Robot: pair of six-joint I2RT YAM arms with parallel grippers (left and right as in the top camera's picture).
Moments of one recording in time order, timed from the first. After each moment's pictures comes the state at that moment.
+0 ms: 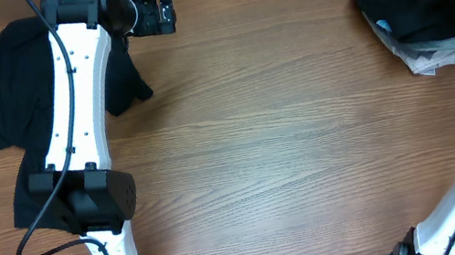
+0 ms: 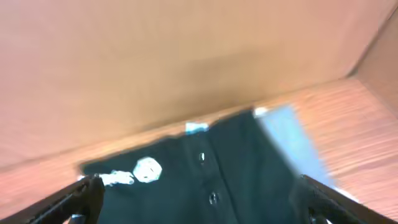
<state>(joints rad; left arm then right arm) -0.16 2.18 2.40 -1.22 0.19 -0.09 -0.41 2.02 1.83 -0.33 -0.24 0.02</state>
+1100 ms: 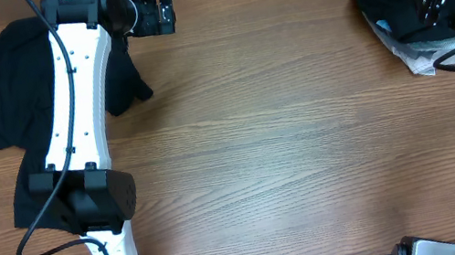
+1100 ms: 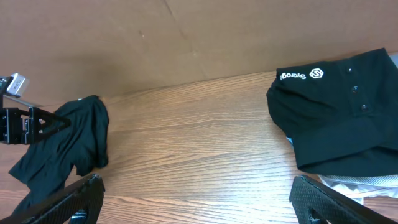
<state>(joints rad) -0.16 2.18 2.40 -1.22 0.18 -0.09 -0.31 1.42 1.94 -1.17 -0.53 0.02</state>
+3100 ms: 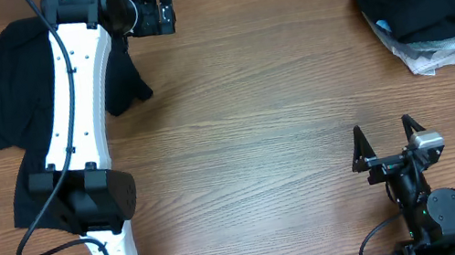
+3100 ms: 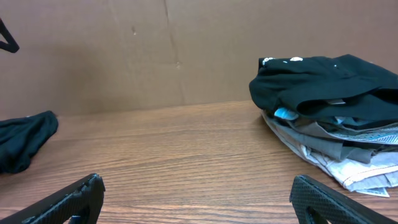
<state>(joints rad) -0.16 2.18 2.40 -1.22 0.18 -0.09 -0.02 0.02 0.02 -0.03 -0.11 0.13</state>
